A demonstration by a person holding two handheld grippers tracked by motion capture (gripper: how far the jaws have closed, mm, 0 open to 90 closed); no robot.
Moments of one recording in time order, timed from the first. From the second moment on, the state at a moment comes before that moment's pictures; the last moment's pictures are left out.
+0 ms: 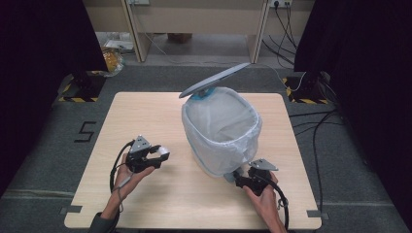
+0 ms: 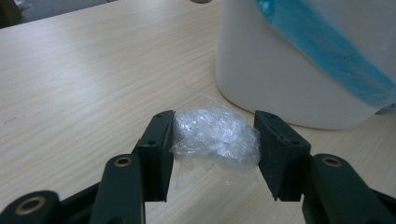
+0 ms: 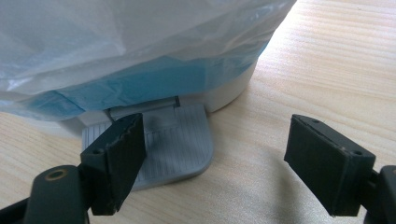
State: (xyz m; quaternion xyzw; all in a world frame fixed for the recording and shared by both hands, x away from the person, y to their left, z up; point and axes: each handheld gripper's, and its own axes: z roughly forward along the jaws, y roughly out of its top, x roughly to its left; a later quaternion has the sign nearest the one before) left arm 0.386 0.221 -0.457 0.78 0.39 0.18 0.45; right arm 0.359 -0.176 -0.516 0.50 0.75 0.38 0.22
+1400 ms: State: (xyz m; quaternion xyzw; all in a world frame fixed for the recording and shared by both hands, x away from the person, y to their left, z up) left arm 0.359 0.211 -0.409 0.77 0.35 0.16 0.51; right arm 0.359 -0.176 -0.516 0.50 0.75 0.38 0.22
